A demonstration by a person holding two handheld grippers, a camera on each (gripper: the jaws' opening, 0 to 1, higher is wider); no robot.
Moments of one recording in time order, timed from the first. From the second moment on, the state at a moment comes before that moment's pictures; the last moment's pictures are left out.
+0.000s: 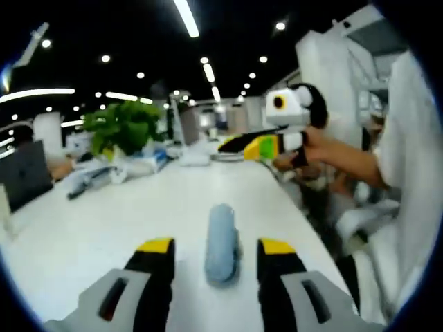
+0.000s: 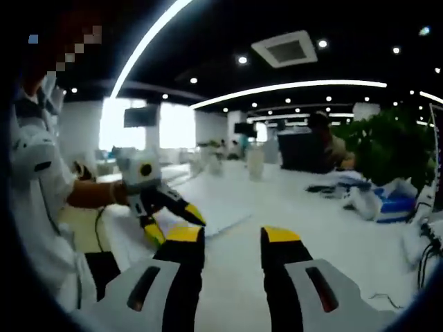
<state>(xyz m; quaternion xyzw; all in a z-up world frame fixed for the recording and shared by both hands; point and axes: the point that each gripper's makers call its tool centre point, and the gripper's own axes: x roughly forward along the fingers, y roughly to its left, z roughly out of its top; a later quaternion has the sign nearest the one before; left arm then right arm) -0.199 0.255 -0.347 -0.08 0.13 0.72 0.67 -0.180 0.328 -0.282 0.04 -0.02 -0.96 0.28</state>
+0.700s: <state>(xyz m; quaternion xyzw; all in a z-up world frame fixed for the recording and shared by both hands) -0.218 0.253 -0.348 -0.07 0.07 0.72 0.68 -0.198 0.255 -0.367 0.14 0.12 -0.83 0.52</state>
